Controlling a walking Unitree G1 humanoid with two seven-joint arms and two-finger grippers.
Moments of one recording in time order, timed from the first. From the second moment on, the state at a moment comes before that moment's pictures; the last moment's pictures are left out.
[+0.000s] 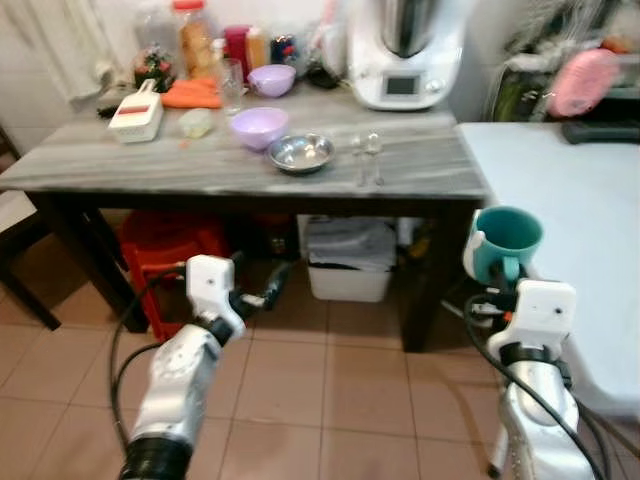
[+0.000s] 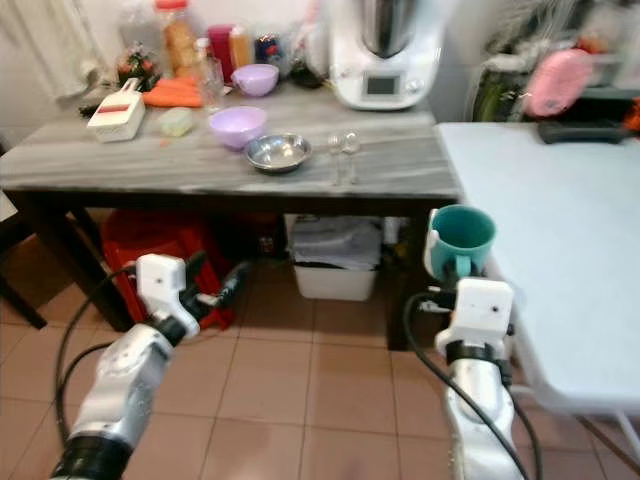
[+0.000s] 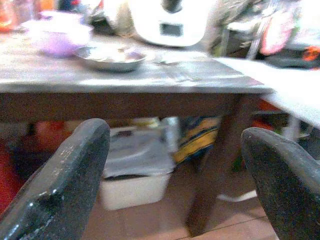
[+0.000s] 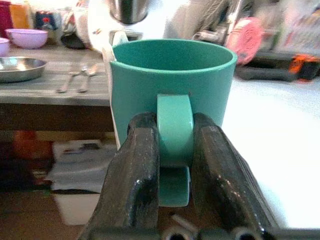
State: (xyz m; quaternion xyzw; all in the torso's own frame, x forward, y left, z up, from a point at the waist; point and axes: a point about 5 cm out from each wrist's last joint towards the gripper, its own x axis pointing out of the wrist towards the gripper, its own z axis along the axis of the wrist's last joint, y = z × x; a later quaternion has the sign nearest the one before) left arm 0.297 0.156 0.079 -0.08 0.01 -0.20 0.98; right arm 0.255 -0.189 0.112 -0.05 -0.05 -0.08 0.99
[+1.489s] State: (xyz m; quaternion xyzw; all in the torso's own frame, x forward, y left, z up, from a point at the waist) left arm 0.288 0.145 0.087 -0.04 -0.02 -0.19 0.98; right arm 0.251 -0.196 0.118 -0.05 -0.05 -0.09 0.99
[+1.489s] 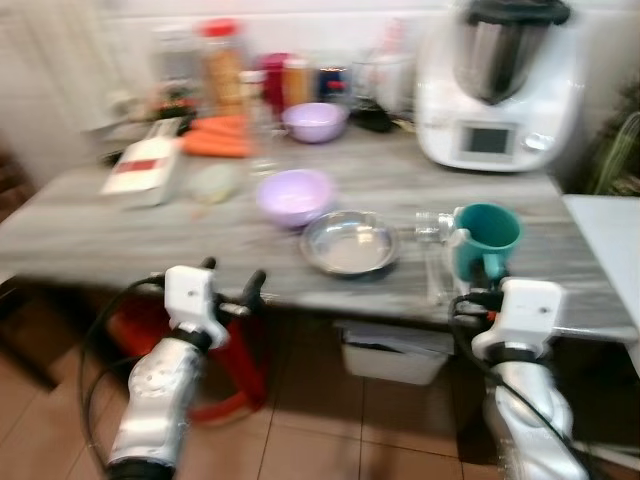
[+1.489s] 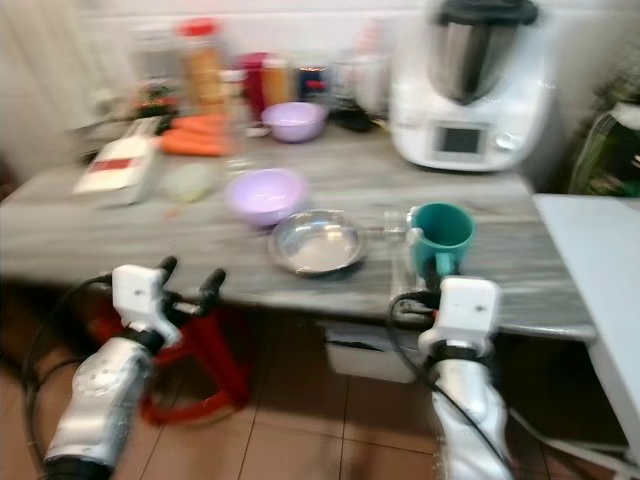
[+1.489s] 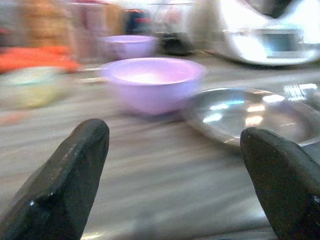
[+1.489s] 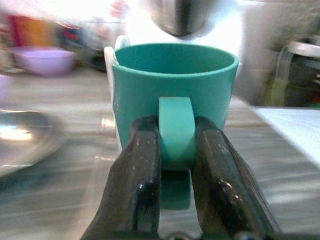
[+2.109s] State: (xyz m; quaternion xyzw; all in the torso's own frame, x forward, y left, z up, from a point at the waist) left arm 0.269 0.153 0.089 -0.03 -0.03 -0.18 0.98; right arm 0.262 -0.190 0.132 -0.06 -0.08 -0.07 0.99
